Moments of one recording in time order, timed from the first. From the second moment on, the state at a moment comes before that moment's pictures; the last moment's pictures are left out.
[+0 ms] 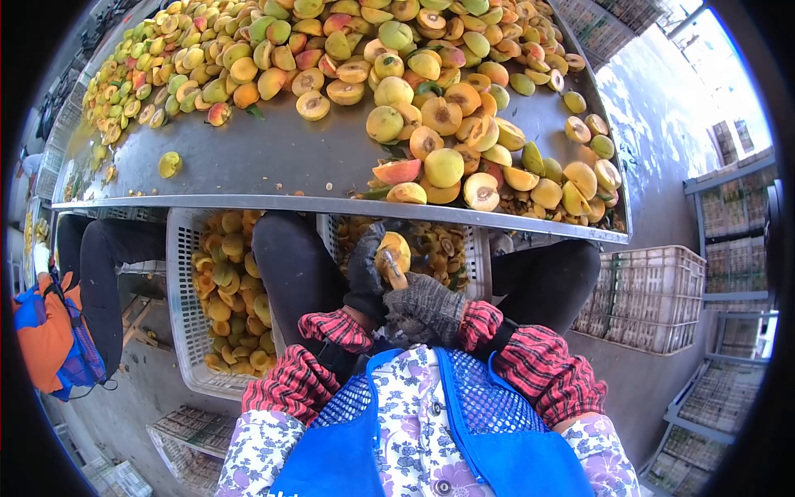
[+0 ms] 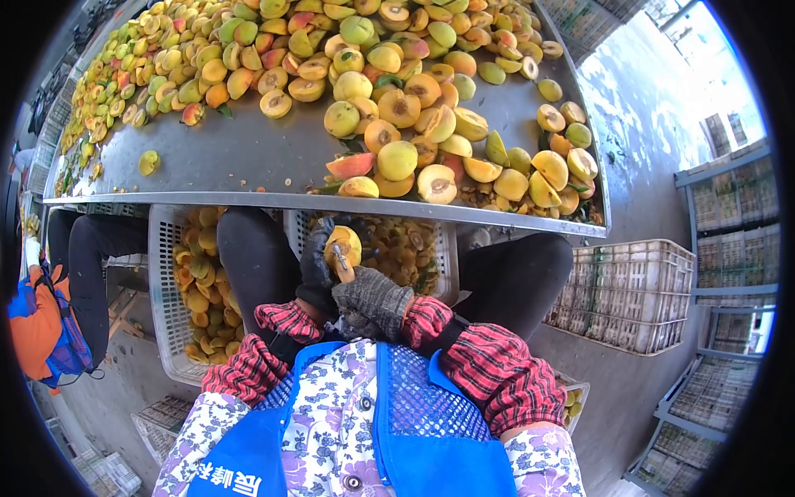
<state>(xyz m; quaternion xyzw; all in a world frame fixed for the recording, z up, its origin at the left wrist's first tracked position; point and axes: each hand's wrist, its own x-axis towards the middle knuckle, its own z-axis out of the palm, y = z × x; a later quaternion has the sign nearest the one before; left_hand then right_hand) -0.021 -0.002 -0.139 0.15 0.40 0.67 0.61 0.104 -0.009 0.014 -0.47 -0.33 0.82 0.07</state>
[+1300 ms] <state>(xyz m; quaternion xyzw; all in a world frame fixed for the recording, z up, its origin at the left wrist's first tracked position) -0.223 -0.021 0.014 0.44 0.78 0.45 0.06 0.159 -0.016 -0.104 -0.39 -0.77 0.41 -0.29</state>
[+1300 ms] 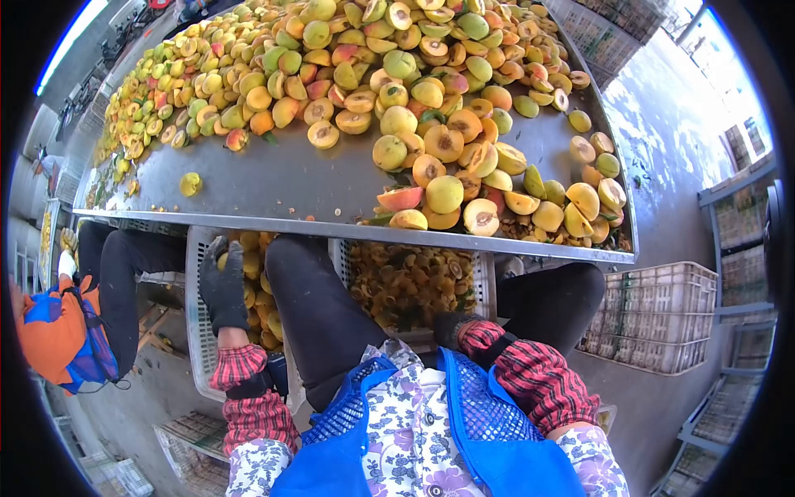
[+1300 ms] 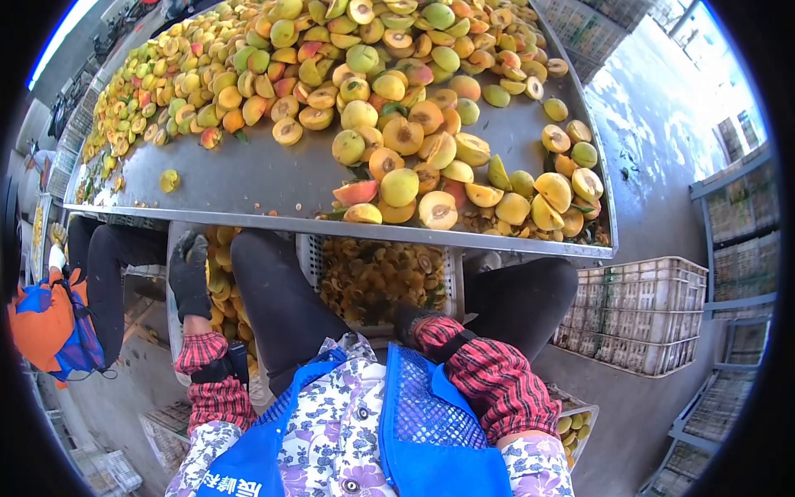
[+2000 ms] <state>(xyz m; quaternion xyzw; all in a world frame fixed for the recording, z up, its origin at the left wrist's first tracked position) -0.026 0.127 0.007 0.34 0.52 0.47 0.63 0.194 -0.012 -0.017 -0.58 -0.59 0.55 0.07</state>
